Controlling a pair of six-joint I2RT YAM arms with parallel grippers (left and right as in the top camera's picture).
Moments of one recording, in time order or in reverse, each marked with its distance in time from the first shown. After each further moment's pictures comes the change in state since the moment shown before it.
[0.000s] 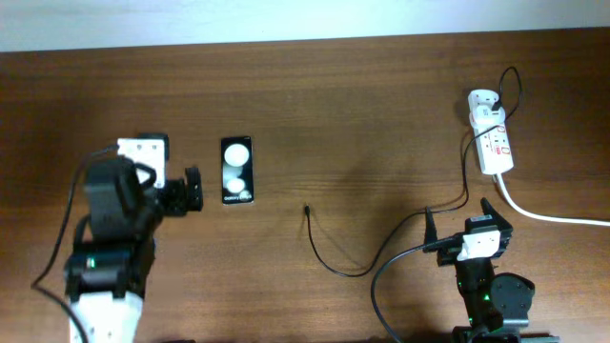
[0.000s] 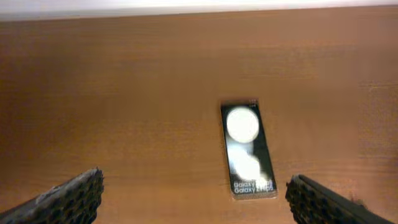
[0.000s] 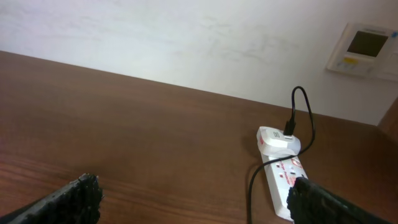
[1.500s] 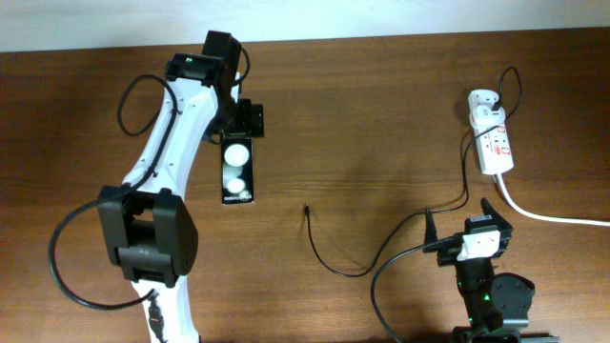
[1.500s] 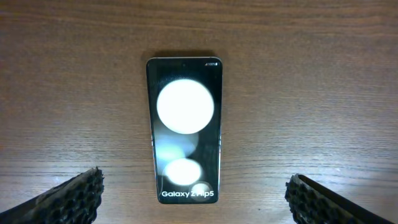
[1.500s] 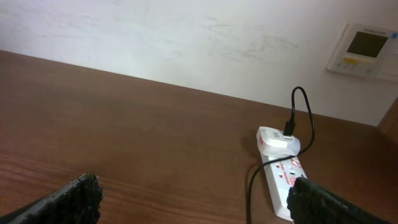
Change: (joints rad) left arm -0.246 1.120 1.029 -0.644 -0.063 -0.295; right arm 0.000 0.001 0.000 0.000 0.000 -0.003
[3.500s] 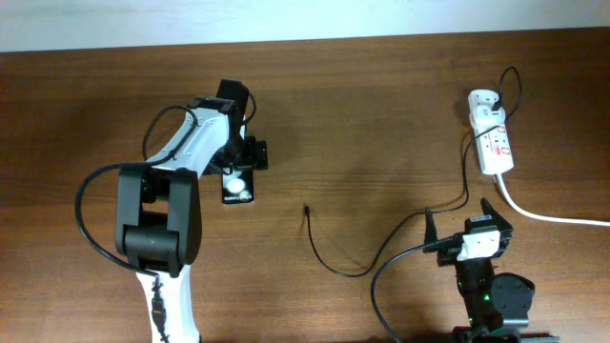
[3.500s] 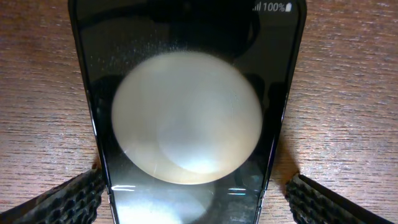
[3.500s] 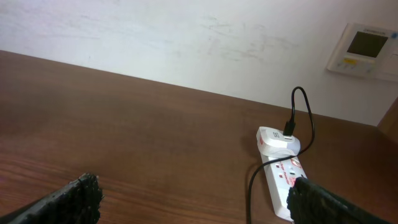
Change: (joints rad) left arm 0.007 0.072 -0.345 0.305 0.012 -0.032; right arm 0.000 0.000 0.000 0.000 0.000 0.000
